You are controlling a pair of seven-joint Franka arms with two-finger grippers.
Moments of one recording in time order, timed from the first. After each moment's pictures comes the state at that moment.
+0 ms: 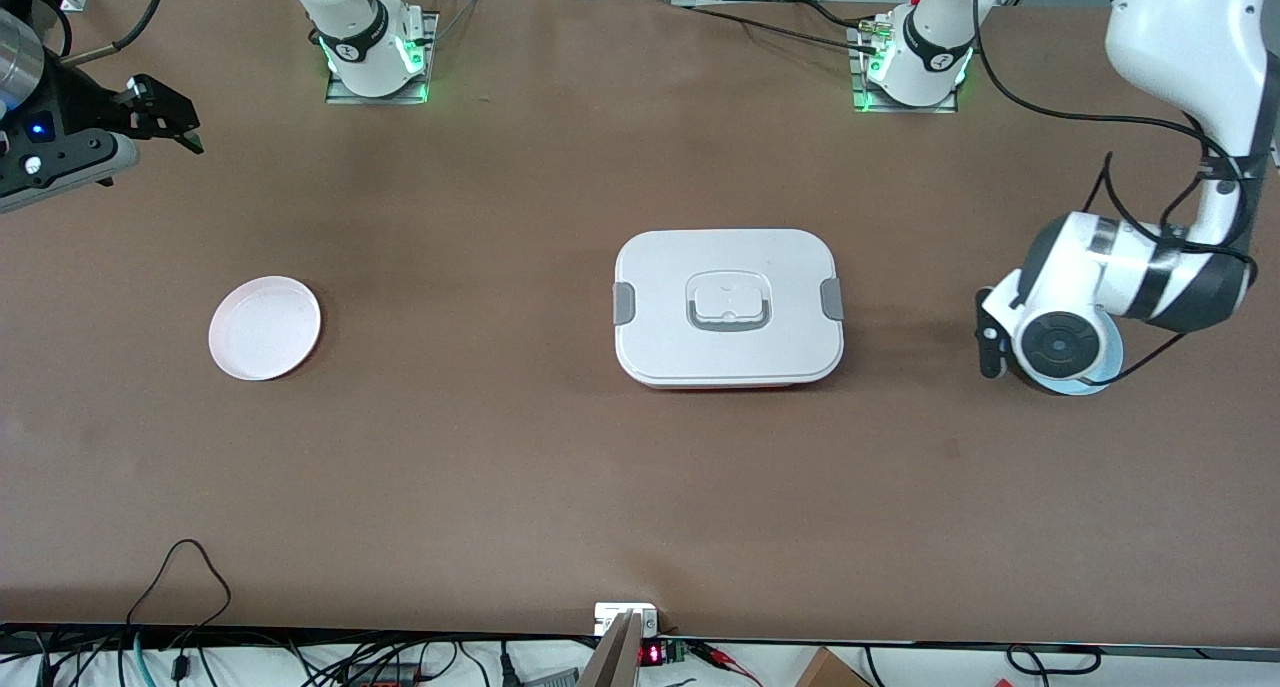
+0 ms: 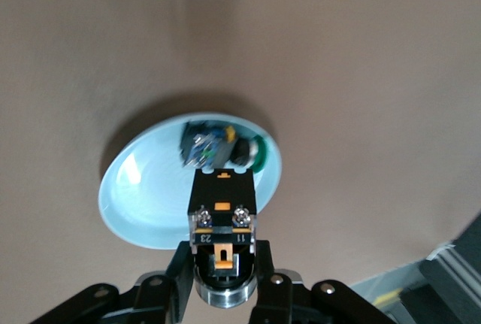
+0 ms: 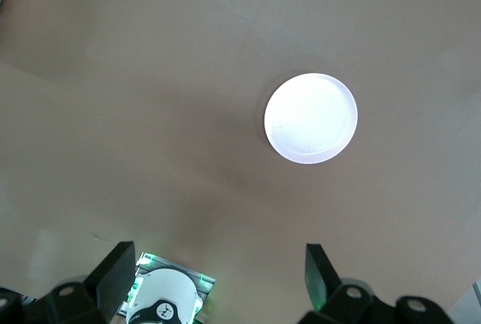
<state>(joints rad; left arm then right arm) 0.20 0.52 -0.25 -1.73 0.65 1.75 1.23 -0.51 0.03 0.62 -1.49 -0.07 1.35 -0.33</state>
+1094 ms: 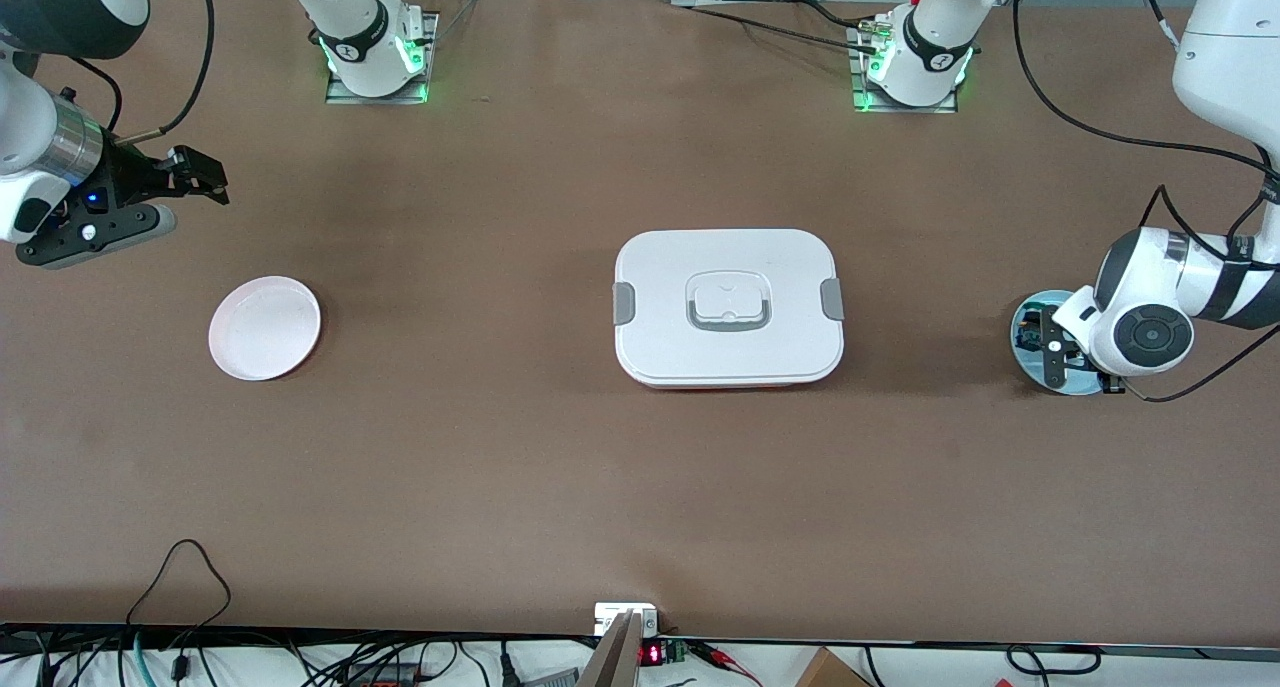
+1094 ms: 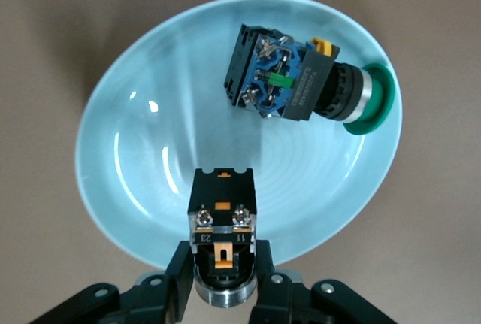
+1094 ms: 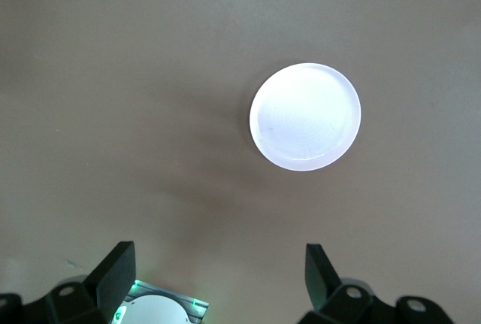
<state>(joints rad) 0.43 0.61 -0.25 -1.83 0.77 2.12 1.29 0.08 0.01 -0.05 -1.75 -0.06 1.58 -0.33</state>
